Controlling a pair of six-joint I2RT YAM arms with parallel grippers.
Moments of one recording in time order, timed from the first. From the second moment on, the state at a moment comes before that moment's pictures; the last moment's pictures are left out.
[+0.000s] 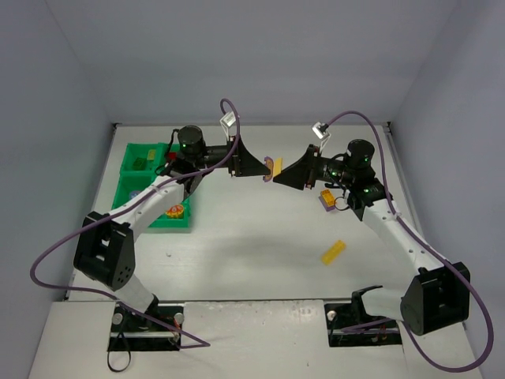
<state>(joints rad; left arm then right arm) -0.47 1.60 1.22 0.43 1.07 -0.93 0.28 1.24 0.93 0.22 -1.02 0.61</state>
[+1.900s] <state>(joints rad) 0.26 1.35 1.25 -0.63 0.17 -0.44 0.33 1.38 1.00 -0.06 -0.90 0.36</state>
